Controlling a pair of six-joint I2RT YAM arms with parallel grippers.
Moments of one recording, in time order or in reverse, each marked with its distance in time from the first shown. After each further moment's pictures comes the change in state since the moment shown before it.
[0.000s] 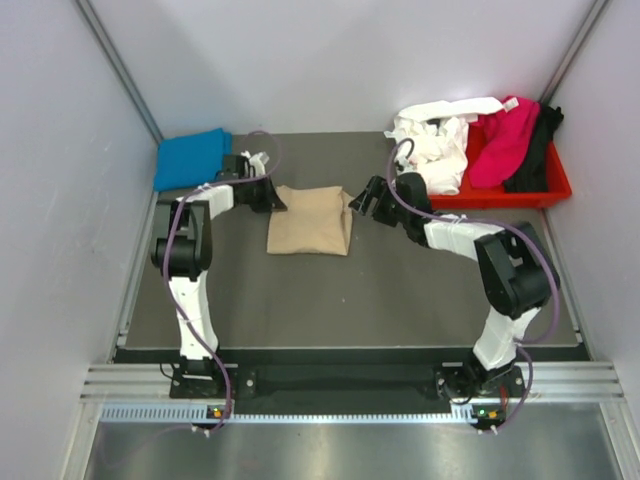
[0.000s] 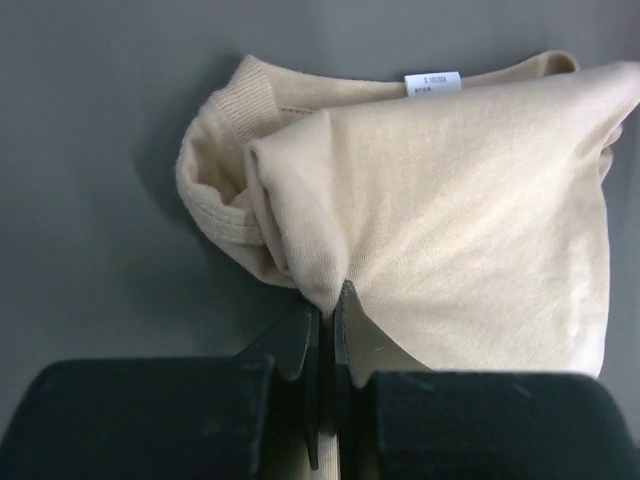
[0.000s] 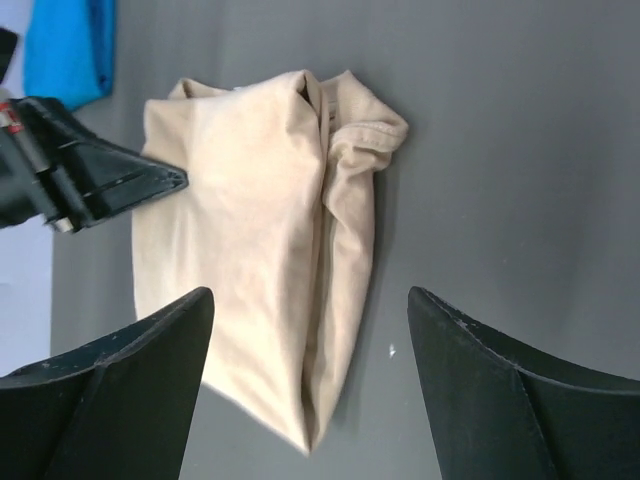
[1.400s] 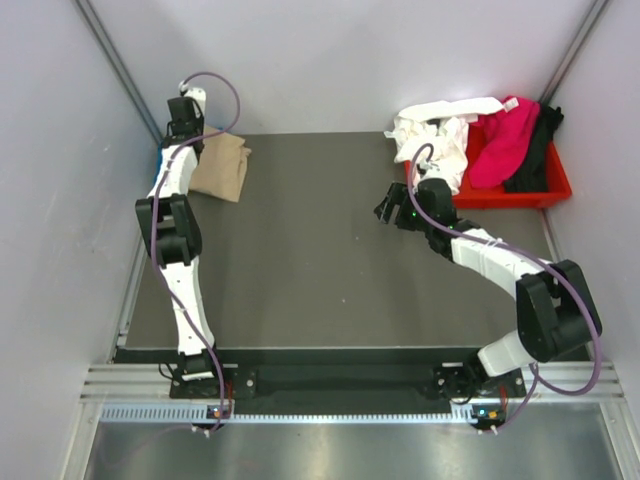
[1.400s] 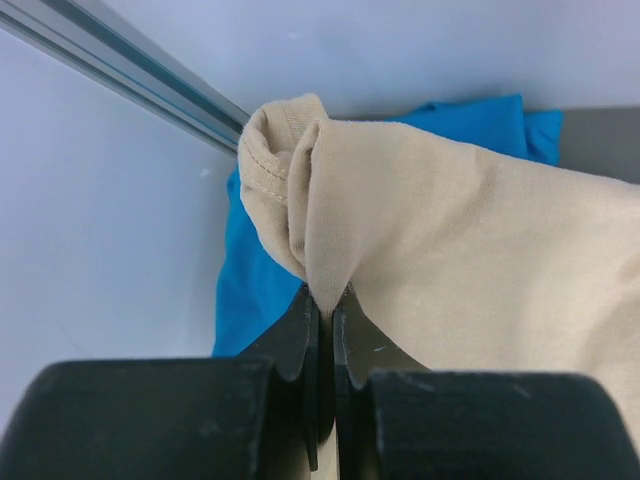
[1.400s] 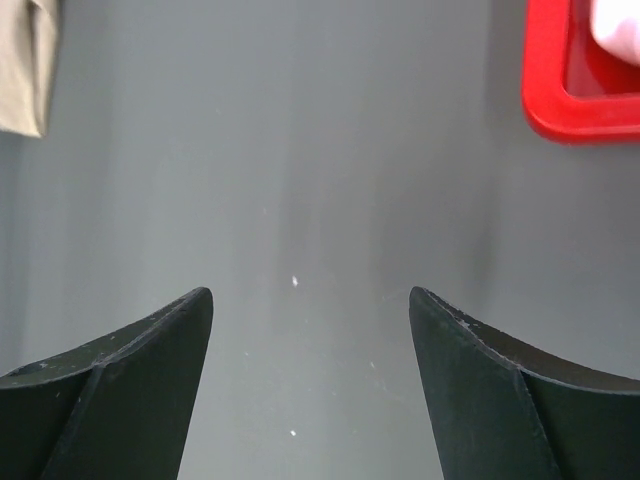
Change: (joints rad) left arm 0.202 0.232 0.746 -0.123 -0.803 0.563; right arm -0.034 -0.333 -0.138 -0.197 0.139 -0.198
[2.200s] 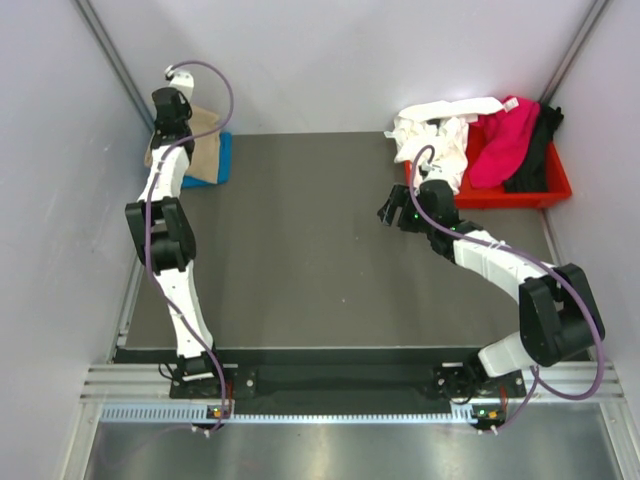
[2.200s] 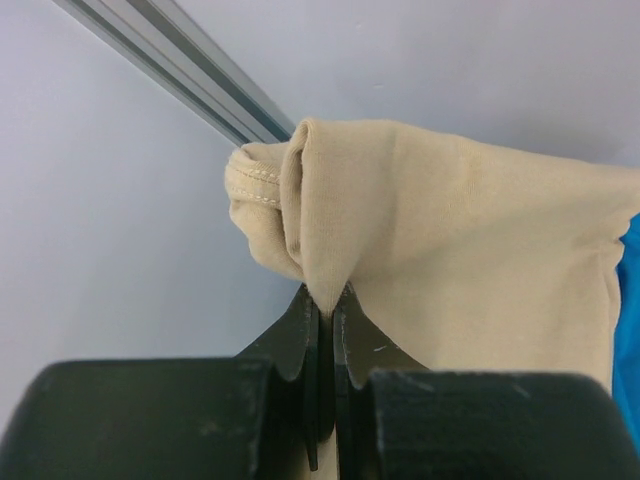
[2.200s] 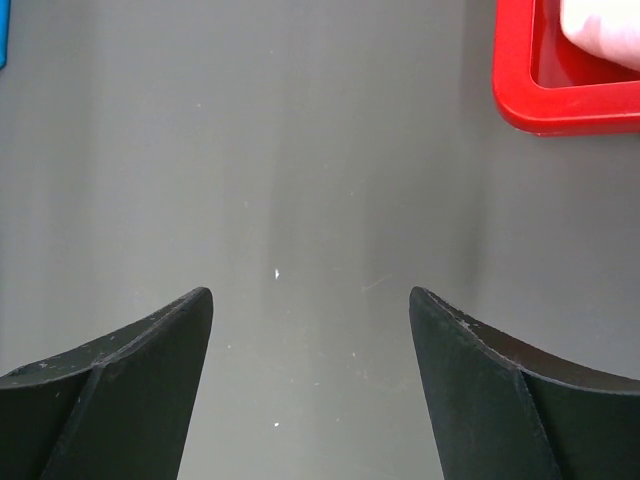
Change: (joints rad) left arm 0.024 -0.115 -0.101 0.247 -0.067 0.136; right arm -0.005 -0.027 -0.017 -0.034 0.024 -0.026
